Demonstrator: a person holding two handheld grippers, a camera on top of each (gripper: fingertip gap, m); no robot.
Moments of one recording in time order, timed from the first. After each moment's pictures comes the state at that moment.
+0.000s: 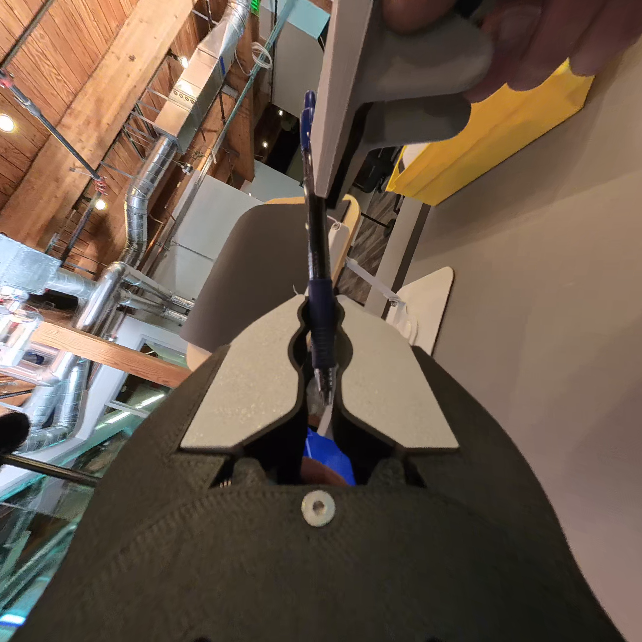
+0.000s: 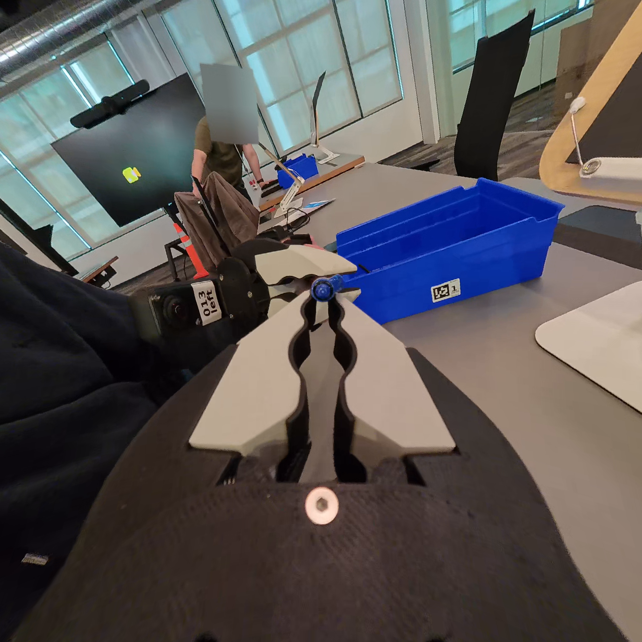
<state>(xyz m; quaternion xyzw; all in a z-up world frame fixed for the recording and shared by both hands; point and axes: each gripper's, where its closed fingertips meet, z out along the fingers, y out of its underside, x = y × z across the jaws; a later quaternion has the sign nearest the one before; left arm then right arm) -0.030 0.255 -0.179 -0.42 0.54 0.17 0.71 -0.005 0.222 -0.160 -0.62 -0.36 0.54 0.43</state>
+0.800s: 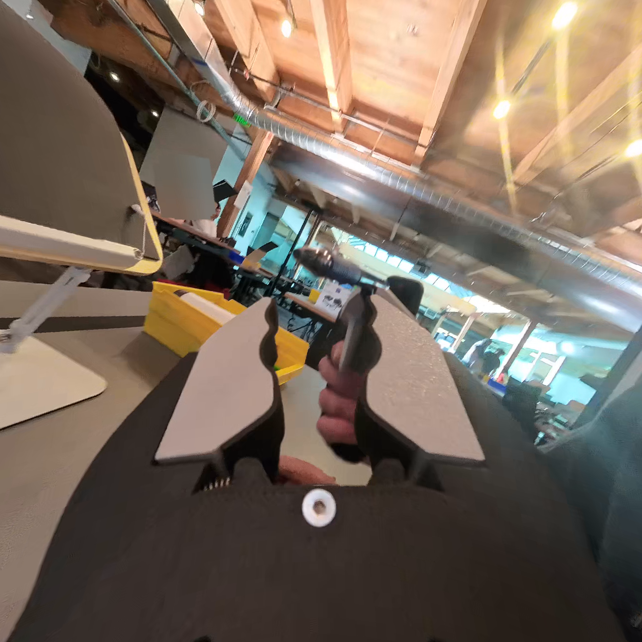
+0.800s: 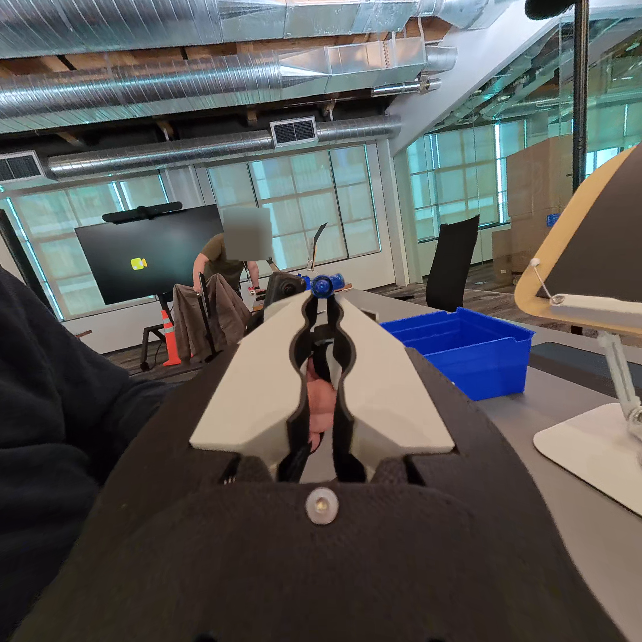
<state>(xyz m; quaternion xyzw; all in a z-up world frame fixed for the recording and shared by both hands) -0.009 0.214 -0.132 -0.52 0.17 -0.61 0.57 0.001 0.194 -0.115 -0.49 -0.30 0.56 0.59</state>
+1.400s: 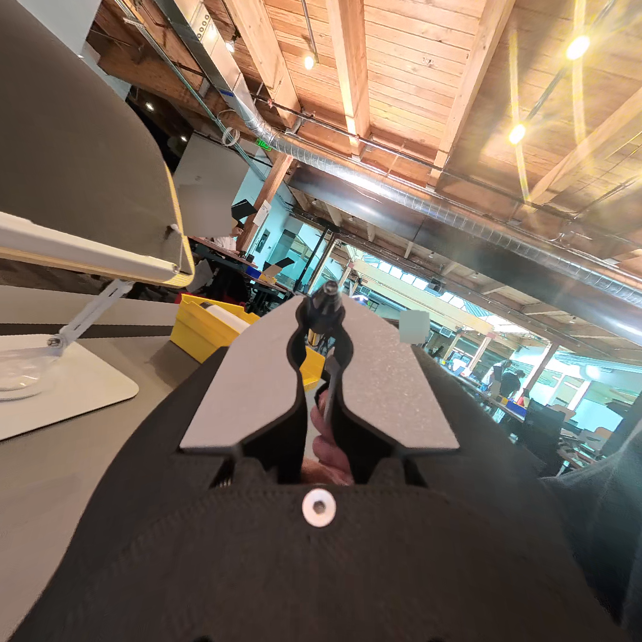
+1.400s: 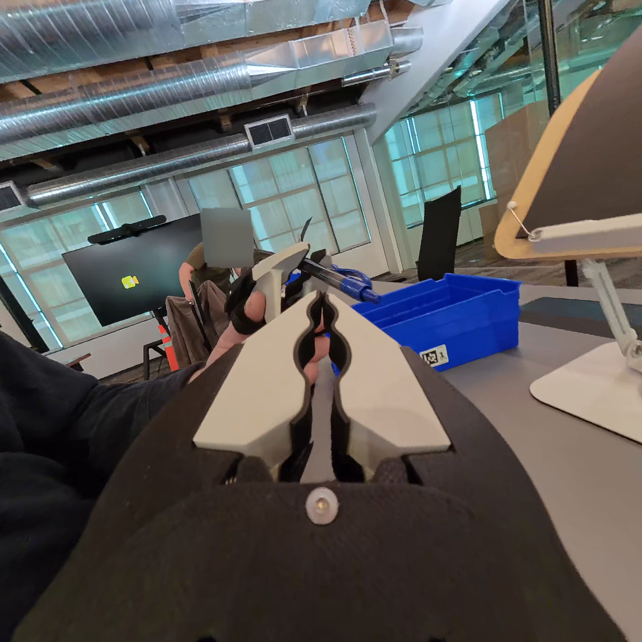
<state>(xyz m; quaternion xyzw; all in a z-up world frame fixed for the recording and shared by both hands) -0.030 0.229 -0.134 -0.52 0.14 -0.60 0.59 0.000 0.217 -0.160 -0.53 -0.26 0.57 0.57</state>
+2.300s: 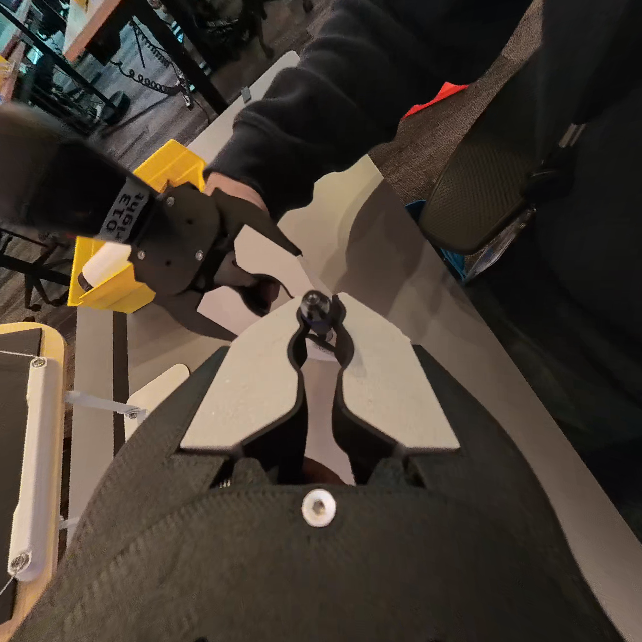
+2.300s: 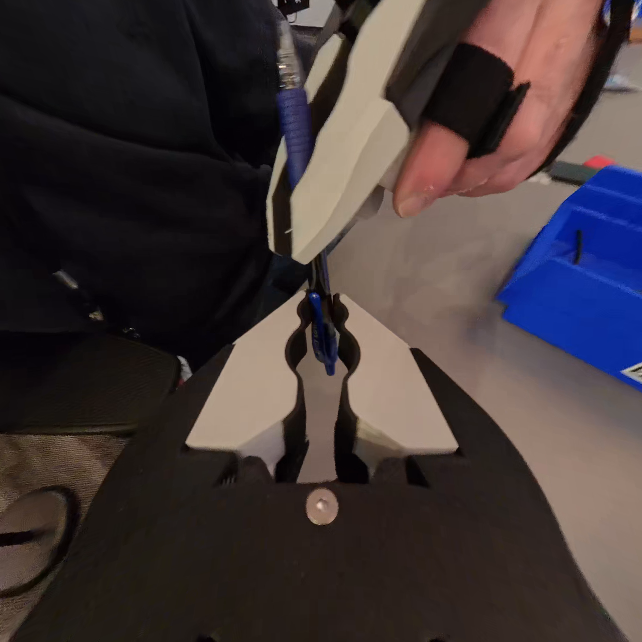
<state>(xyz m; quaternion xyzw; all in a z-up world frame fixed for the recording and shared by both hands) -0.002 0.117 -0.177 -0.42 0.78 -0.23 0.40 -0.032 0.116 -0.215 -0.40 -0.72 0.49 0.27</state>
